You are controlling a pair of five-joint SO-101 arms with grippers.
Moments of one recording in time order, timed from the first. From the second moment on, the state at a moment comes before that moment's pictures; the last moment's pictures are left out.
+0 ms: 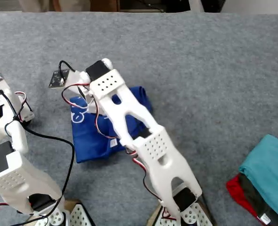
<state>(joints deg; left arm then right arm) -32.8 12.7 19.6 53.0 -4.1 -40.8 55.4 -60.2 100.4 32.7</state>
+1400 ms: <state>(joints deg) -32.8 12.7 19.6 53.0 -4.1 -28.0 6.7 11.3 101.3 34.2</state>
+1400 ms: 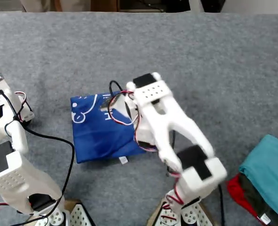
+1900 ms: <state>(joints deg) -32.8 12.7 19.6 53.0 -4.1 -28.6 36.7 -35.6 100.5 28.4</state>
